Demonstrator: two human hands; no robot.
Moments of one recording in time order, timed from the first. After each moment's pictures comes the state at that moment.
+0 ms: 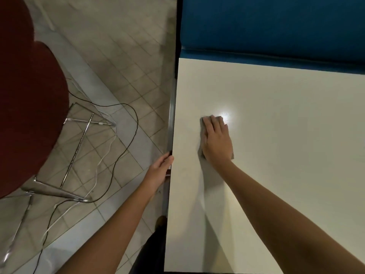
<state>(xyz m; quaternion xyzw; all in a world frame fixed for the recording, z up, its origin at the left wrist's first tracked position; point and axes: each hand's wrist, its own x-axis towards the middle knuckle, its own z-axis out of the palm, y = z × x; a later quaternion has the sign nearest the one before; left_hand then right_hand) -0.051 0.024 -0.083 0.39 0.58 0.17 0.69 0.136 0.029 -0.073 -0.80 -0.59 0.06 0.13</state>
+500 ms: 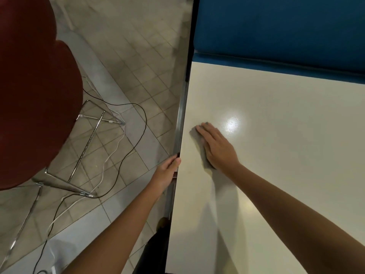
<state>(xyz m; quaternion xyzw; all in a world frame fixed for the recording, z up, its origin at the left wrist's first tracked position) -0.049 0.020 -0.075 0.41 0.58 0.19 0.68 0.141 0.027 -0.080 -0.66 -0.73 0.09 0.18</state>
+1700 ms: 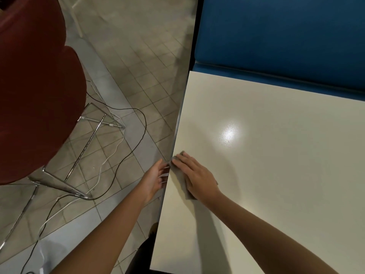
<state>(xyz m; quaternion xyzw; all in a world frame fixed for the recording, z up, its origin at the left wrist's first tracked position) -0.047 0.015 -0.063 0.21 0.58 0.22 0.76 0.099 -0.031 -0.071 -0.56 -0.79 0.11 0.20</state>
